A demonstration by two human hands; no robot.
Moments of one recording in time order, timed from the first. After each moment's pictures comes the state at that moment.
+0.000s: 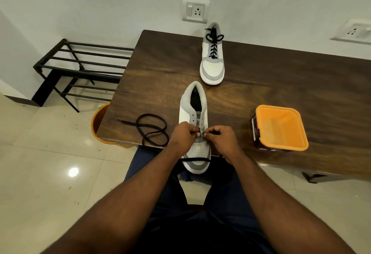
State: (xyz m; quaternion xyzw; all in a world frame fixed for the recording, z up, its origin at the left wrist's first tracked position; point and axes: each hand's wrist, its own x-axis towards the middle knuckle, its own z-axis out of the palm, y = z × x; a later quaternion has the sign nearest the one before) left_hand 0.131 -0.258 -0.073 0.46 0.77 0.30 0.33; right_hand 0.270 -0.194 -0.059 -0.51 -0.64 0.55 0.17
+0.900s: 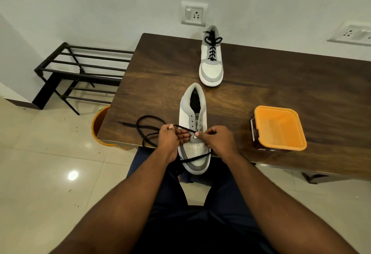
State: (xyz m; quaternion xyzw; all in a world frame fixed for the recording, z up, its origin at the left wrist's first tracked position) left_hand 0.122 -0.268 -0.077 0.00 0.63 0.62 0.47; right_hand 0.259 -0.198 -0.058 -0.57 -0.66 0.47 0.13
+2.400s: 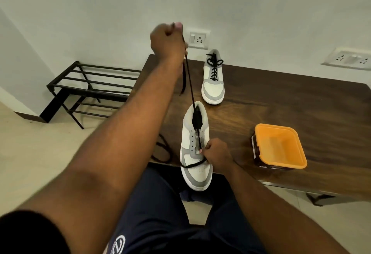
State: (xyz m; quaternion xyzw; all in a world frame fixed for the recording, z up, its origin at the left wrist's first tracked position) left_hand 0.034 -0.146 0.148 0.21 0.64 0.72 0.14; right_hand 0.242 -0.194 -0.042 -0.55 -0.75 0.36 0.01
